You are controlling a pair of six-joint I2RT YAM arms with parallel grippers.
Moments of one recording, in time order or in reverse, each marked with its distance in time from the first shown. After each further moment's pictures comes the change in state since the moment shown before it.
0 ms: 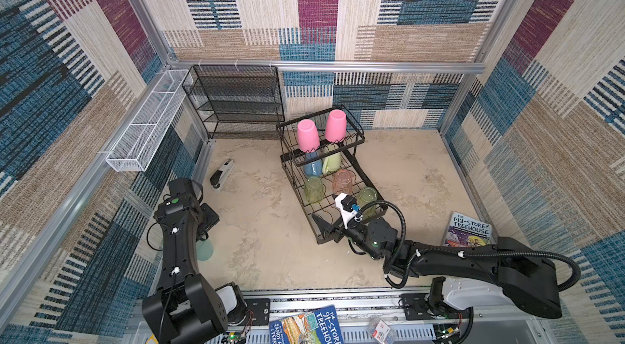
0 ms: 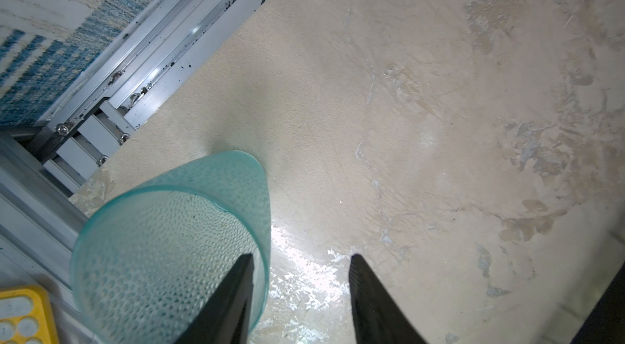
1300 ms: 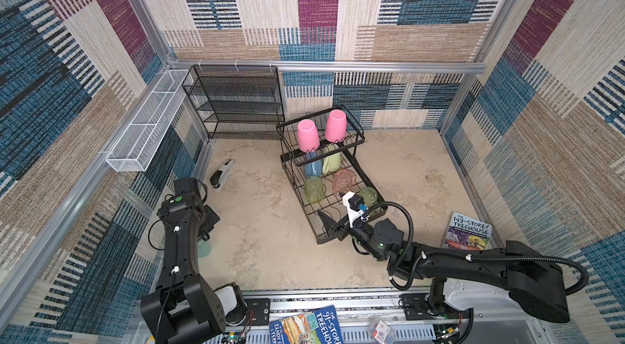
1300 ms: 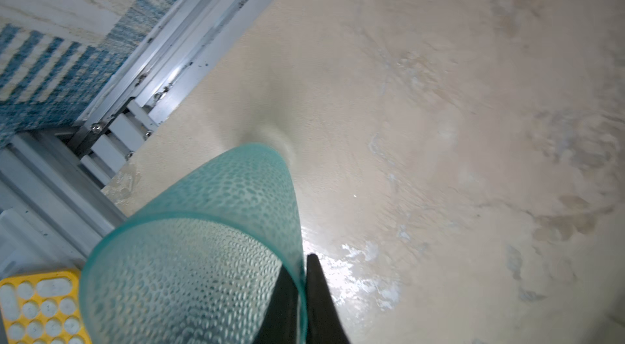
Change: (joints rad) left arm -0.101 -0.019 0.013 -0.038 -0.067 -0.022; right arm 0.000 -0.080 -0.019 -0.023 0.073 -0.006
